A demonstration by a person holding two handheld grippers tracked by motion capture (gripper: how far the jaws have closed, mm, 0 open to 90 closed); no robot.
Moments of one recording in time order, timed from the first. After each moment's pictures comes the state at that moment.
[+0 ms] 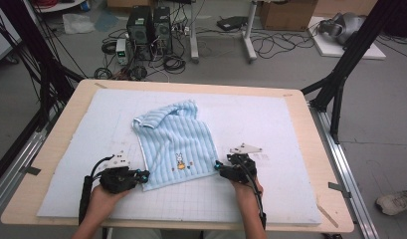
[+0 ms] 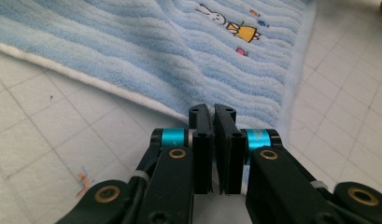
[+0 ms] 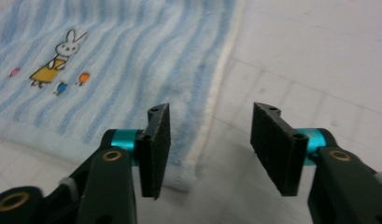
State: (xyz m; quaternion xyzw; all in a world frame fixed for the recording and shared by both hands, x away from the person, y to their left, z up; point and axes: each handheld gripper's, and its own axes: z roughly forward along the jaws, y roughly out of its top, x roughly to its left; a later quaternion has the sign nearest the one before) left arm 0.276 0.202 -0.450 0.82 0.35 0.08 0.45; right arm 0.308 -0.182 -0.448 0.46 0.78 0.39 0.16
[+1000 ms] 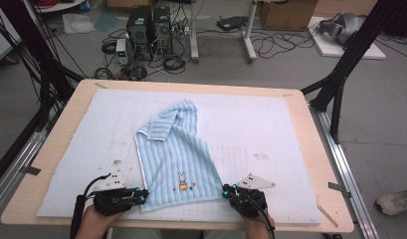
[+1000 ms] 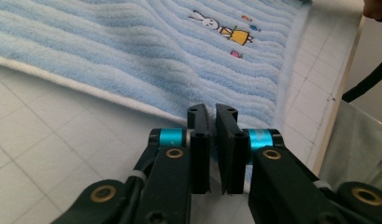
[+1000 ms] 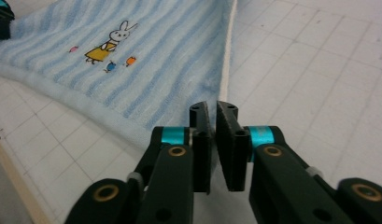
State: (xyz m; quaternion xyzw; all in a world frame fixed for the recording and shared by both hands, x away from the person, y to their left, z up) left arm 0.227 0.203 -0.453 0.82 0.32 0.06 0.47; right arm 0.218 -0.200 -0.449 0.42 0.79 0.42 0.15
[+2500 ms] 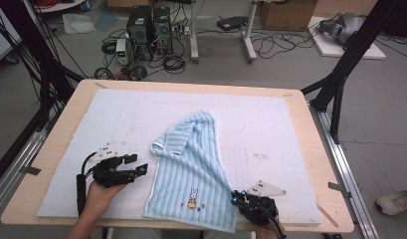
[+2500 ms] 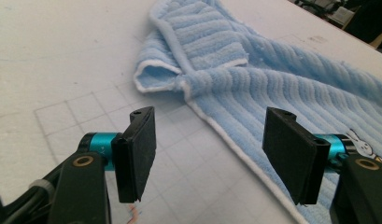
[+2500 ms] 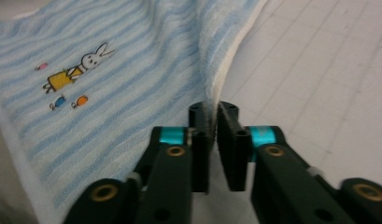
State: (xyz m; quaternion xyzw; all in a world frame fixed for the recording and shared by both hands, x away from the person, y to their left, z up) left arm 0.286 0.214 -0.441 0.74 0.40 0.11 0.52; right arm 0.200 -0.223 -0.448 0.43 0.79 0.41 0.15
